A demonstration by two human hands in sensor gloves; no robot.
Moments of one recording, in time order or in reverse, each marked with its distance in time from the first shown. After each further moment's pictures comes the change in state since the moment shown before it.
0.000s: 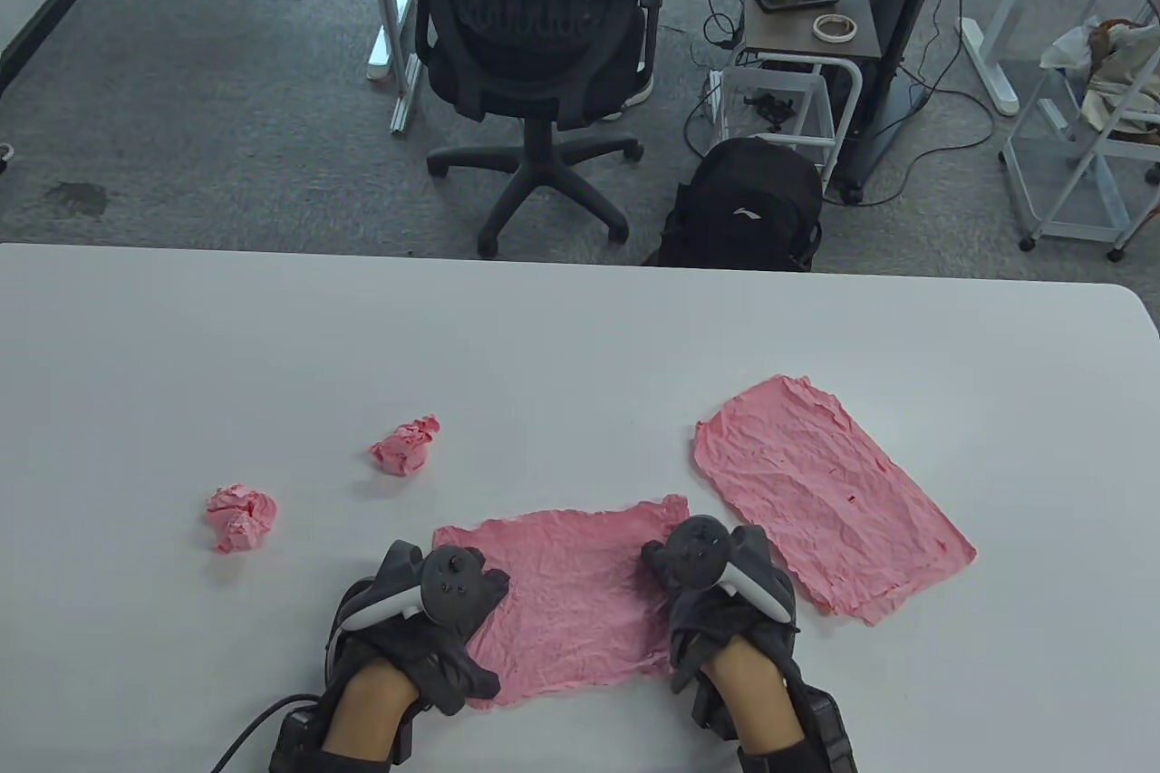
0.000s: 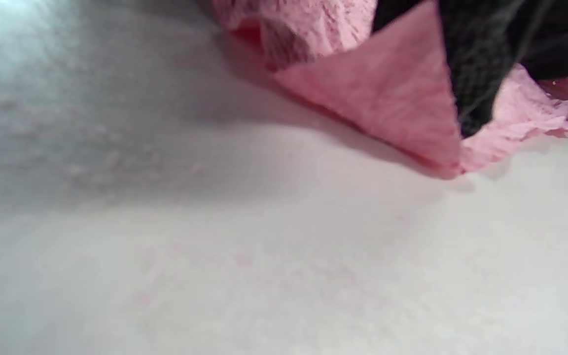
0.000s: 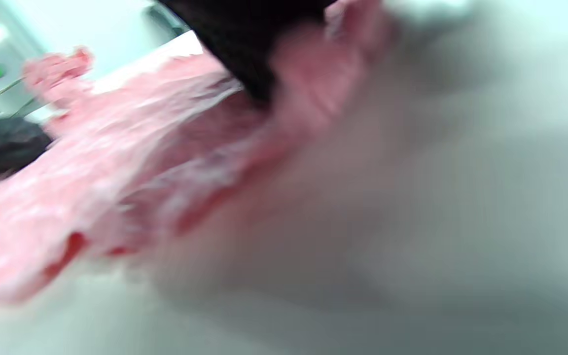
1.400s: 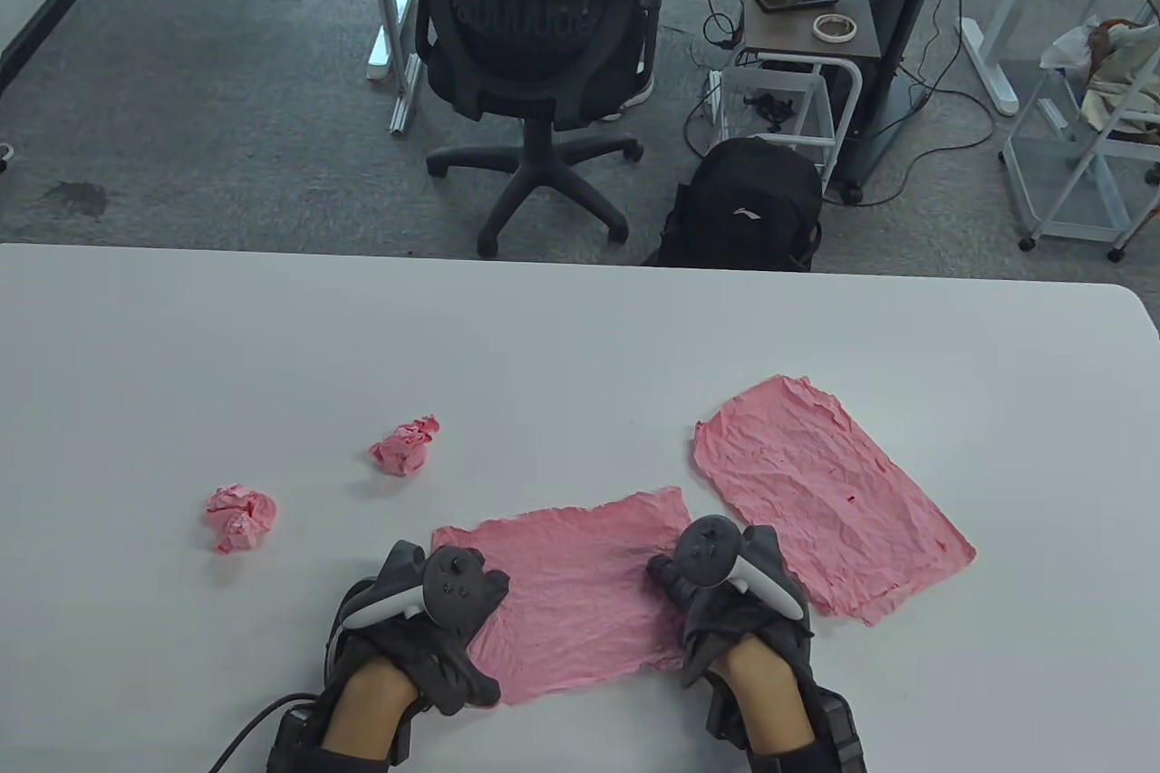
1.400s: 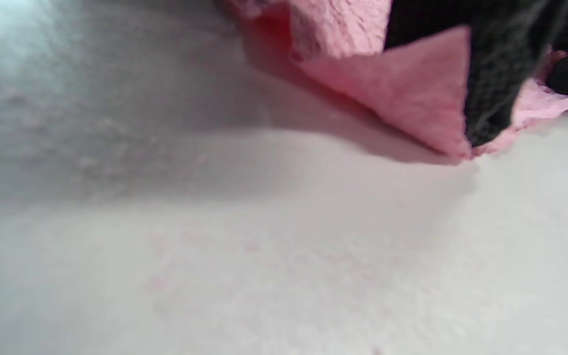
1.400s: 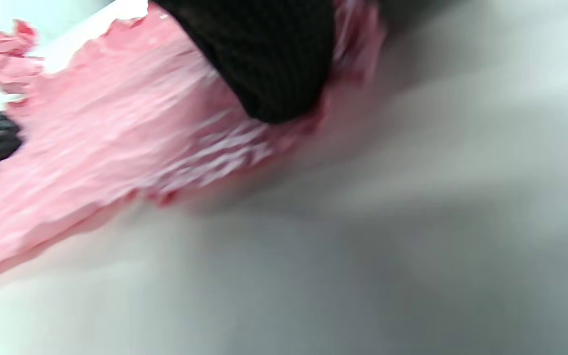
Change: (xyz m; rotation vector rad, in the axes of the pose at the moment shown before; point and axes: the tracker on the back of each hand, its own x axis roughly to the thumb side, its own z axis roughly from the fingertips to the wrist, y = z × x) left_hand 0.002 -0.001 -0.001 -0.030 -0.017 -0.013; right_hand -0.036 -0.004 0.010 0.152 0.227 -0.120
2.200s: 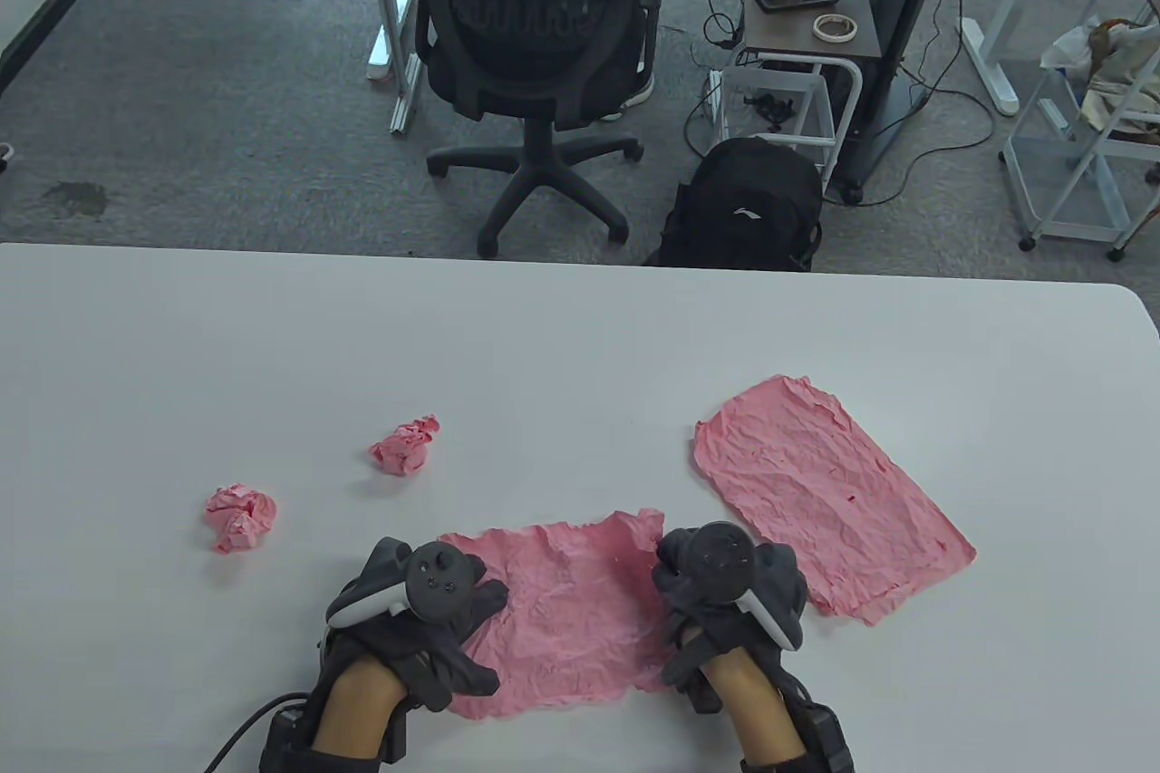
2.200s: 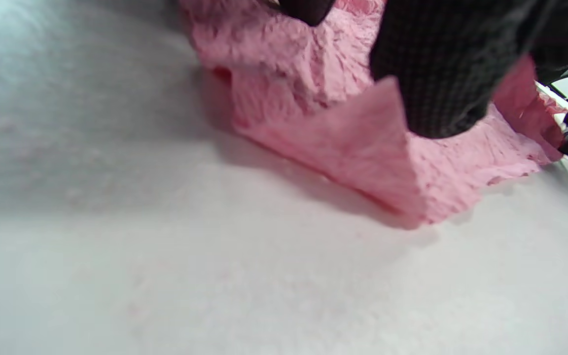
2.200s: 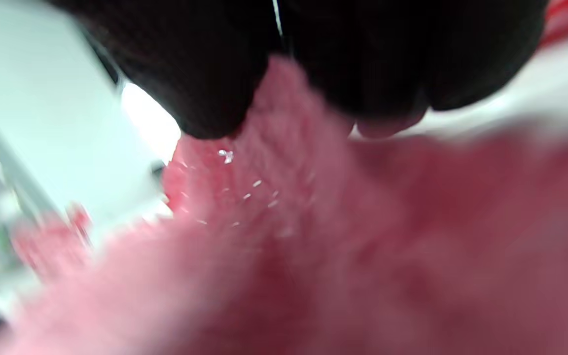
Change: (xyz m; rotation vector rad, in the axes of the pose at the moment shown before) left_hand -0.005 0.006 0.006 0.039 -0.053 0.066; right_hand 0.004 -0.011 0.006 -0.595 -0.161 -0.342
